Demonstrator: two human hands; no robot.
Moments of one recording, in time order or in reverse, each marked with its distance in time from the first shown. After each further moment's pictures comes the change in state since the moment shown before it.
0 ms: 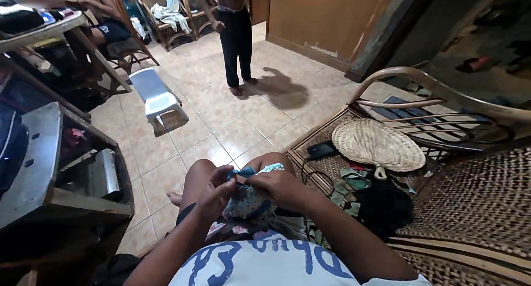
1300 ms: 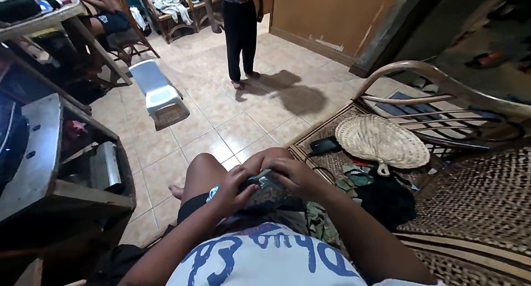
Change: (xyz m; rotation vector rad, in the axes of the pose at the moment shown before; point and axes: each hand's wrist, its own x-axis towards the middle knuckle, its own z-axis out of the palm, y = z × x) left_hand 0.002 -0.009 0.009 1.148 -0.174 0.102; right_hand -0.013 0.006 -0.023 0.204 -0.001 0.252
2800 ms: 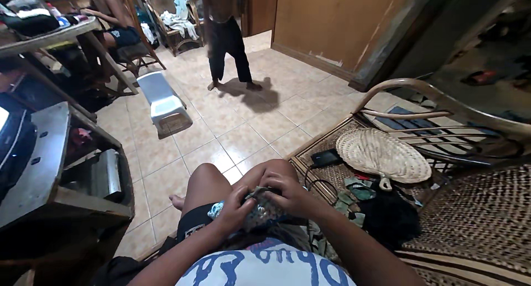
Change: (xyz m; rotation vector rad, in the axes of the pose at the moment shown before) left_hand -0.007 0.012 0.009 -0.389 -0.011 -0.313; right_hand 0.007 -0.006 0.016 0.197 -0.028 0.005
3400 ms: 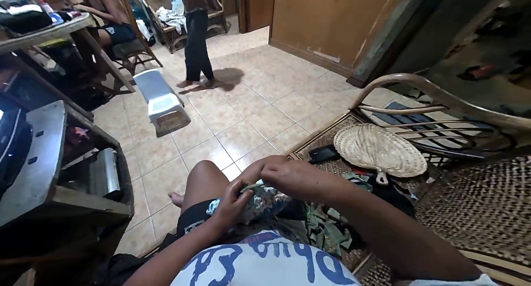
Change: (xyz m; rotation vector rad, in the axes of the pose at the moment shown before) left_hand 0.000 -0.010 0.000 -0.057 0.072 0.058; right_hand 0.025 -0.043 -0.046 -0.642 -0.426 0.017
